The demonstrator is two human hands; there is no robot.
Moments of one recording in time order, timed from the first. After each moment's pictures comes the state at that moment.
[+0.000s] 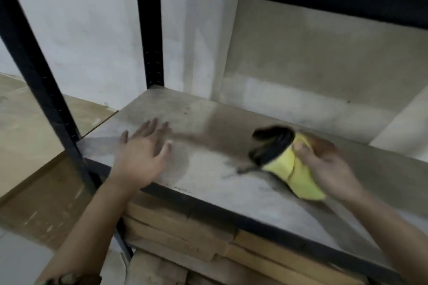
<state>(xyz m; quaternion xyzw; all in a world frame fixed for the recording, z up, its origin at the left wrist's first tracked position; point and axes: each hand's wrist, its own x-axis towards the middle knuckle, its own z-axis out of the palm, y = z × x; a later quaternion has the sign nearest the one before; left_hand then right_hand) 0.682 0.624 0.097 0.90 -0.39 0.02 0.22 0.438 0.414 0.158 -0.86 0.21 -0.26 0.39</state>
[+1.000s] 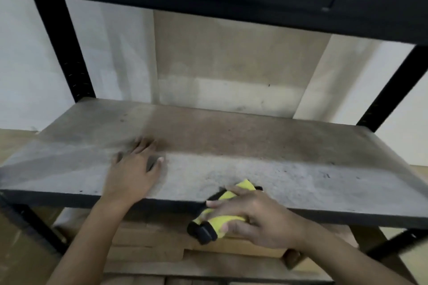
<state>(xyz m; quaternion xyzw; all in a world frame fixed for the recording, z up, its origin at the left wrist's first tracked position) 0.617 0.567 0.088 0.85 -0.48 -0.02 0.21 0.361 0.474 0.121 -0.94 0.05 -0.05 0.33</state>
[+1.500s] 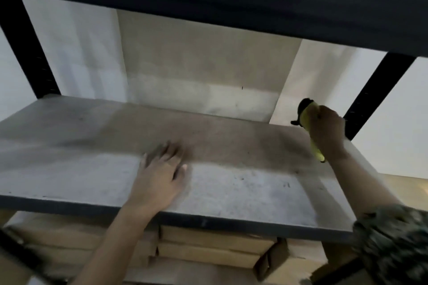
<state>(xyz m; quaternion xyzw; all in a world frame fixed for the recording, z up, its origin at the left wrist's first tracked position) 0.501 0.484 0.084 0.82 -0.53 -0.03 0.22 0.260 0.221 0.162 -0.73 0.55 -0.38 0.14</state>
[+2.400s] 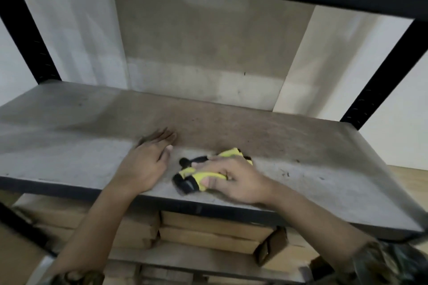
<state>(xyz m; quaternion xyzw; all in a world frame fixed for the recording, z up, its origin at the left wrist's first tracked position) 0.525 0.485 0.076 0.80 -0.55 -0.01 0.23 0.327 0.375 0.110 -0.95 0.08 -0.05 0.30</state>
